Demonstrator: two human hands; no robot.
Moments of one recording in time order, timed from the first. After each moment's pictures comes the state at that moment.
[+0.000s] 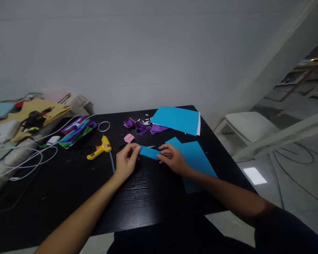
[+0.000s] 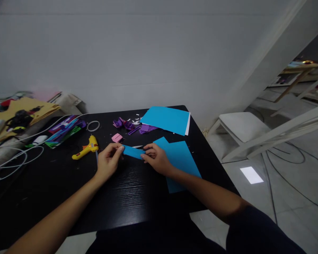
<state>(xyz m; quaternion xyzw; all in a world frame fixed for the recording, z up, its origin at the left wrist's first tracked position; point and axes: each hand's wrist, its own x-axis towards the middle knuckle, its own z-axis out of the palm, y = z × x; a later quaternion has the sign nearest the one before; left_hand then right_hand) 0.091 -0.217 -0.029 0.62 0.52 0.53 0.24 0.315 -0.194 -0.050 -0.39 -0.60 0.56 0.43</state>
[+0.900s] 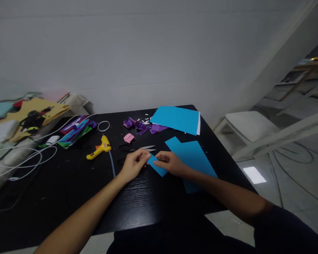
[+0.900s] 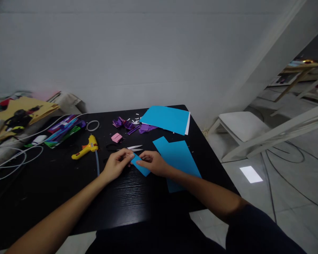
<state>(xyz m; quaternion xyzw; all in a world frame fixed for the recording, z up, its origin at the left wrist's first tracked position) 0.104 -0.219 -0.036 0.63 0.45 0.45 0.44 0.310 -0.199 -0.044 -0.33 -0.60 0.64 0.35</state>
